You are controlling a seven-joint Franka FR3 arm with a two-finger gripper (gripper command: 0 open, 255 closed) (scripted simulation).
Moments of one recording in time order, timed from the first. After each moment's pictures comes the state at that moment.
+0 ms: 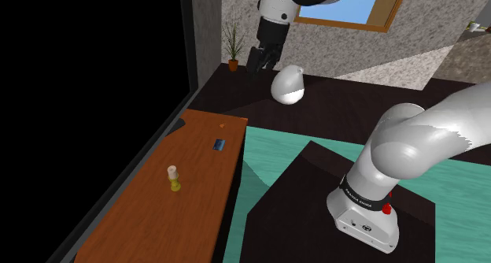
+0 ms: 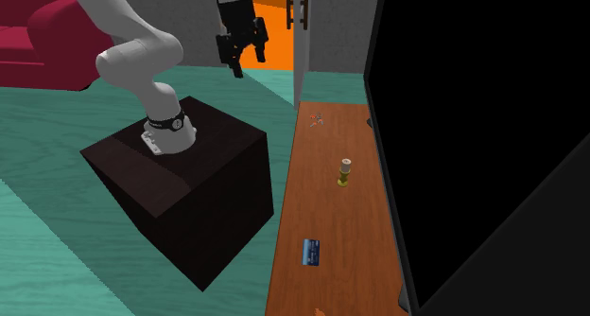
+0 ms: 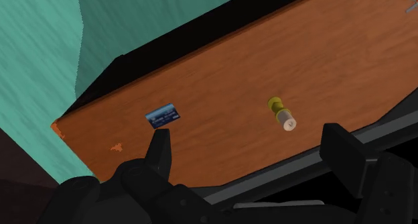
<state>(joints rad) 0.02 -0.64 0.13 -2.44 0.13 1.91 0.00</state>
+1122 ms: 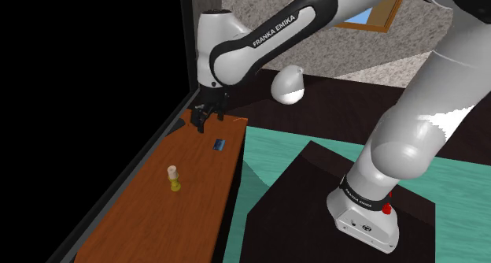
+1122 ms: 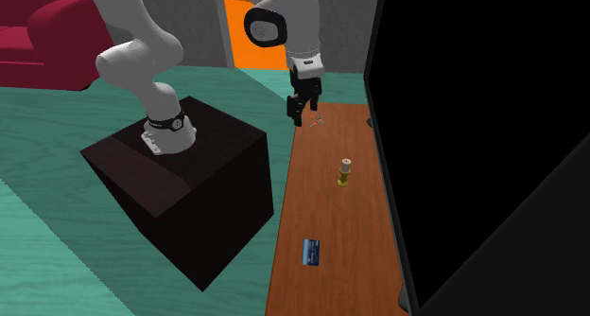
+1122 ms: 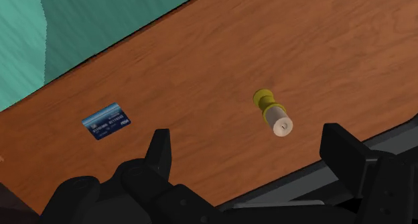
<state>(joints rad) 0.02 -0.06 0.35 -2.34 0.04 2.36 0.29</state>
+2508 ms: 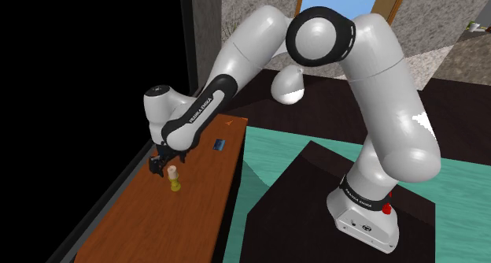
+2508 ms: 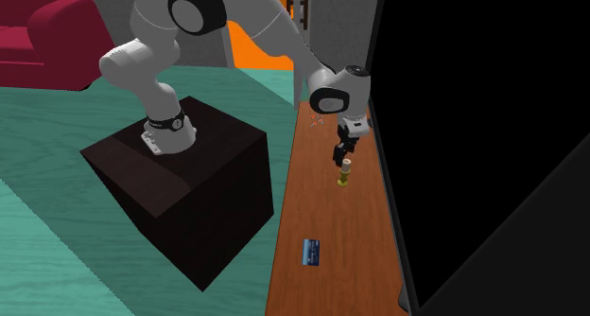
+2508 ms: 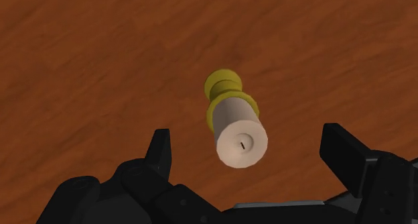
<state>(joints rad) 0.24 0.72 0.26 -1.80 -0.28 2.51 0.65</state>
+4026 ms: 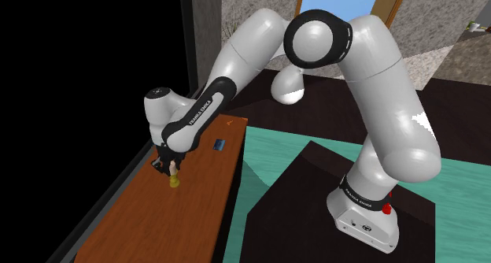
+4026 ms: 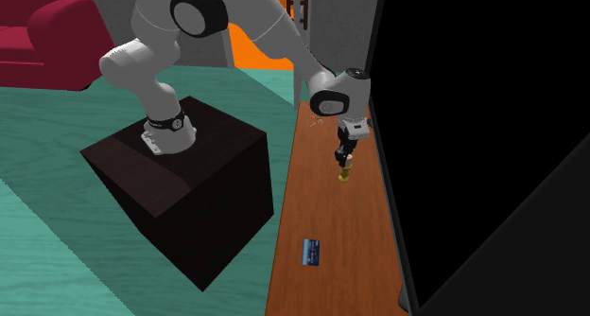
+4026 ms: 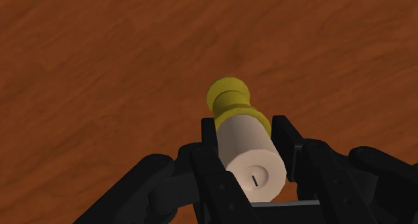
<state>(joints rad) 0.24 0.74 0.25 -1.79 -0.28 2.52 0.65</state>
